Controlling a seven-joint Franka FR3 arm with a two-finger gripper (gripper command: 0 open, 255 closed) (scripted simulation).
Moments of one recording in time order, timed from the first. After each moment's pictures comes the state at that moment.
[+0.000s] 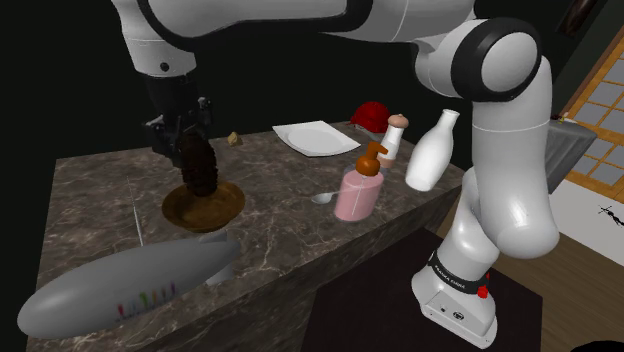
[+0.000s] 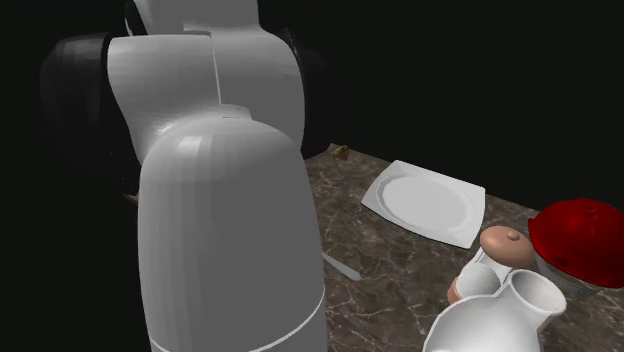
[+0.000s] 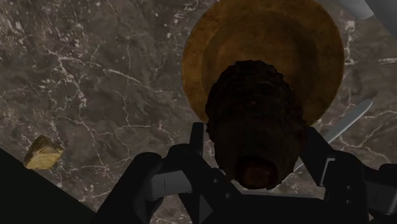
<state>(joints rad) 0.52 0.44 0.27 -1.29 -0.20 1.62 0.41</state>
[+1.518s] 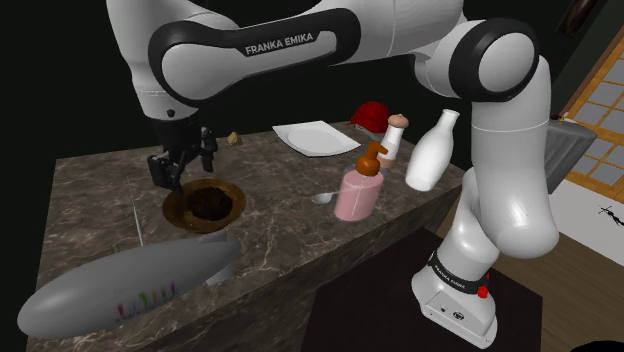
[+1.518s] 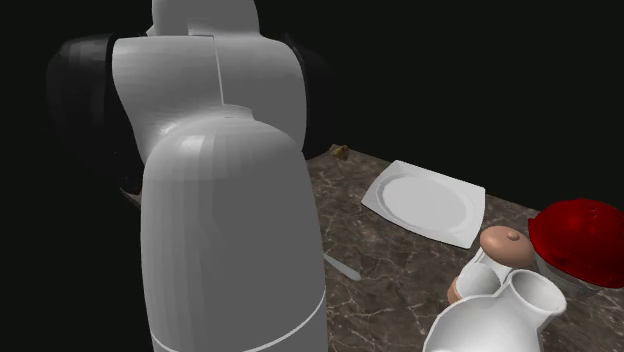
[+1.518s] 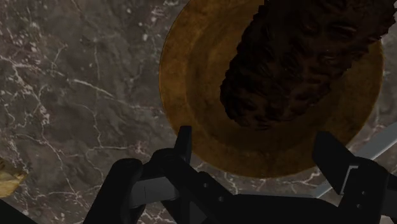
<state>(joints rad) 0.51 0.44 0.27 -1.46 -0.21 1.79 0.44</state>
